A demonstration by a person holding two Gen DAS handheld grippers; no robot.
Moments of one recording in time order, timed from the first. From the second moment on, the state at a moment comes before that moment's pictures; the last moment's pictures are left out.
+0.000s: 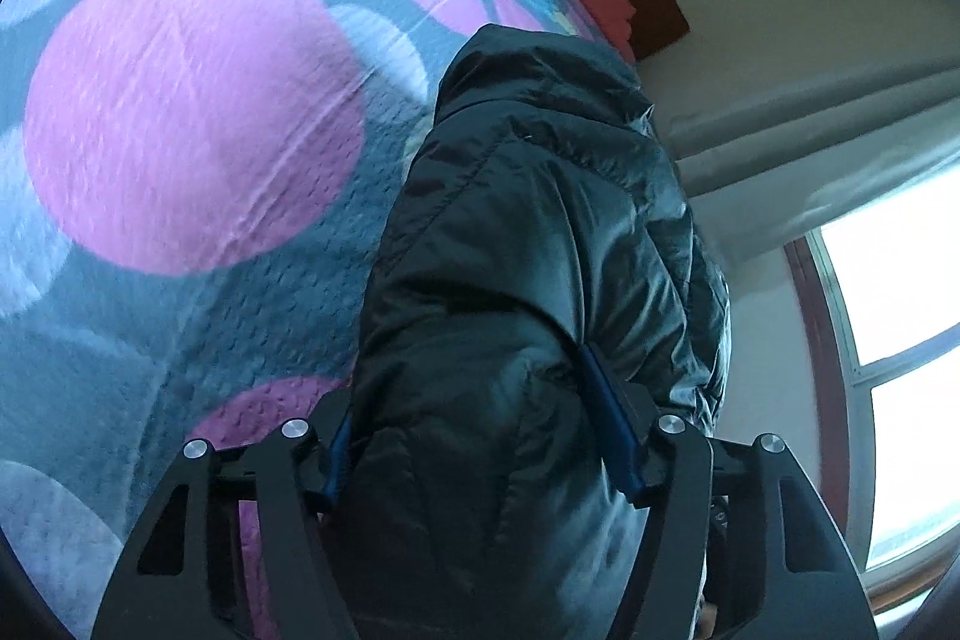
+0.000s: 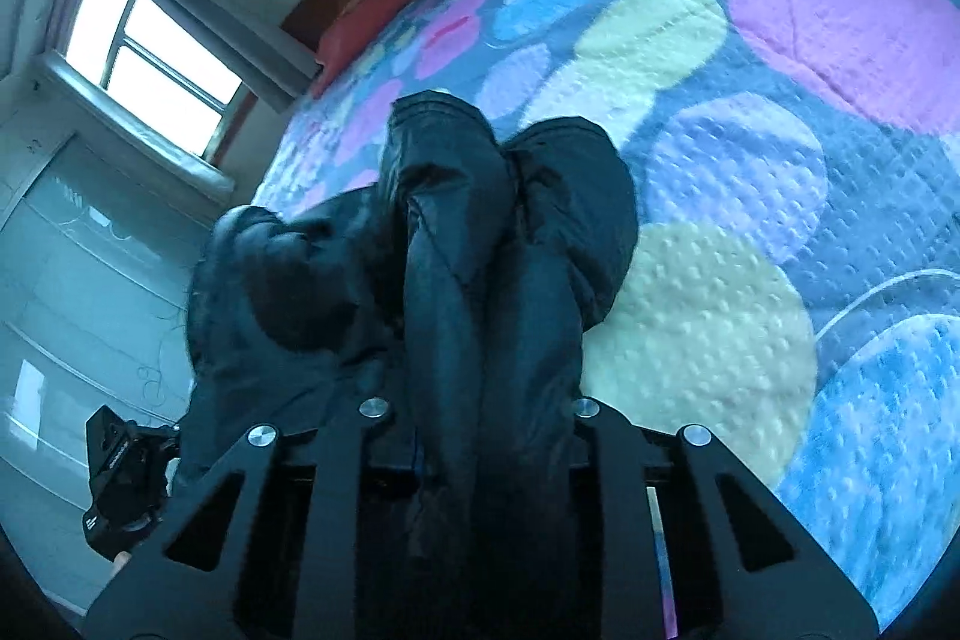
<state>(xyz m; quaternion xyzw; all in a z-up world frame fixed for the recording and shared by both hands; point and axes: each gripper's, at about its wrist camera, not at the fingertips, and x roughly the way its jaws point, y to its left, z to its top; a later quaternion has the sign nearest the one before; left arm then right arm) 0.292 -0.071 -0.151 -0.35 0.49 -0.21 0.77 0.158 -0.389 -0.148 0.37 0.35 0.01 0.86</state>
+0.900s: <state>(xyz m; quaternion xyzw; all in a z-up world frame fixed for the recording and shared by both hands) 0.414 0.009 -0.146 -0.31 0.46 -0.14 0.82 0.311 -0.312 -0.171 0.40 0.38 0.06 0.83</state>
